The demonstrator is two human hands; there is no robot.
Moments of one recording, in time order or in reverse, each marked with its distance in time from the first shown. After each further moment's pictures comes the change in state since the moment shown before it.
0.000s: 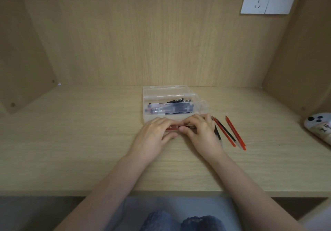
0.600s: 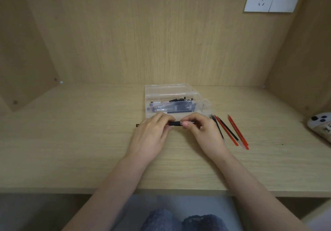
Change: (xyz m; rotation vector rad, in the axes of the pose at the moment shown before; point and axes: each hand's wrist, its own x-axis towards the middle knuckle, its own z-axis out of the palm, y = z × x) left_hand -0.008 0.005 -0.008 0.118 0.050 -0.089; right_hand -0.002 -0.010 -0.010 0.384 -0.071 0.061
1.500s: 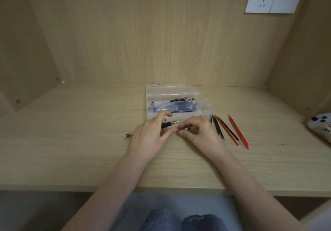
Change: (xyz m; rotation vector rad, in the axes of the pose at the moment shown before) left_hand -0.003 0.005 -0.007 -0.052 -0.058 -0.177; right_hand 0.000 0.007 0.003 -0.233 -0.059 -0.027
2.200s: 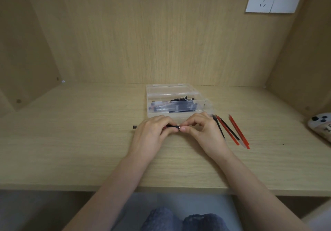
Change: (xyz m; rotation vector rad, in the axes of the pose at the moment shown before) left_hand 0.001 -0.007 0.006 -0.150 0.109 0.167; right_hand -0.001 -0.005 -0.004 0.166 0.068 -0.026
